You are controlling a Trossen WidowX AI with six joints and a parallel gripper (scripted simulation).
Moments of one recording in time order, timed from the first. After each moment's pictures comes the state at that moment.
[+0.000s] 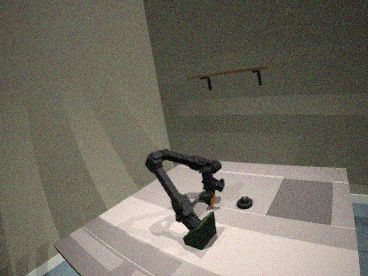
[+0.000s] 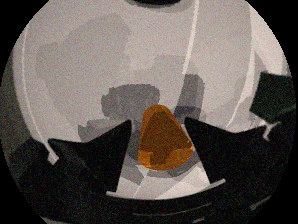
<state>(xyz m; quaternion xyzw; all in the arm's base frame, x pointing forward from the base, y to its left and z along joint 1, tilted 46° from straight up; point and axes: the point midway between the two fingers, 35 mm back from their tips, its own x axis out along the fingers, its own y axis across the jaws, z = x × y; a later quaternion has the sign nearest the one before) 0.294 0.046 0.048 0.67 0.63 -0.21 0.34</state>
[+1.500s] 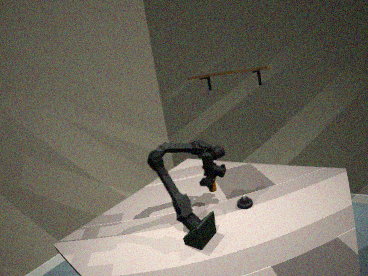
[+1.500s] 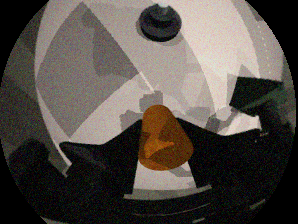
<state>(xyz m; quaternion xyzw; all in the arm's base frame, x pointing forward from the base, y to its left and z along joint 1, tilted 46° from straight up) 0.300 -0.019 0.097 0.68 0.62 -0.22 0.34</state>
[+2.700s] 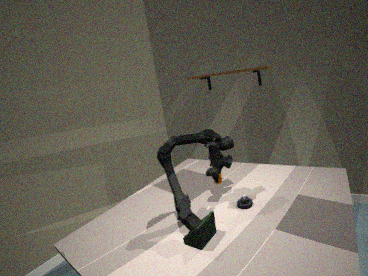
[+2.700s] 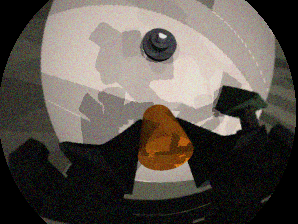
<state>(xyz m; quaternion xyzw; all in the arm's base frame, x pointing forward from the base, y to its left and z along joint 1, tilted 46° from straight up) 0.304 -0.080 0.107 0.67 0.63 -0.21 0.33</state>
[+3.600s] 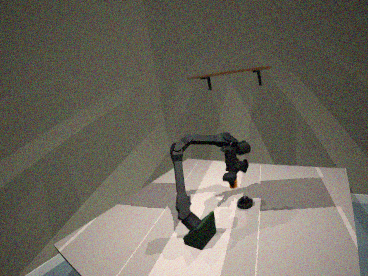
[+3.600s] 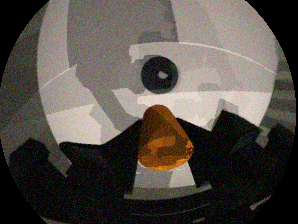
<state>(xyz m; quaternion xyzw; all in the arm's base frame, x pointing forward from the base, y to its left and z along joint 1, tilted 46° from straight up) 0.311 -0.123 0.033 0.67 0.63 -0.21 0.33</state>
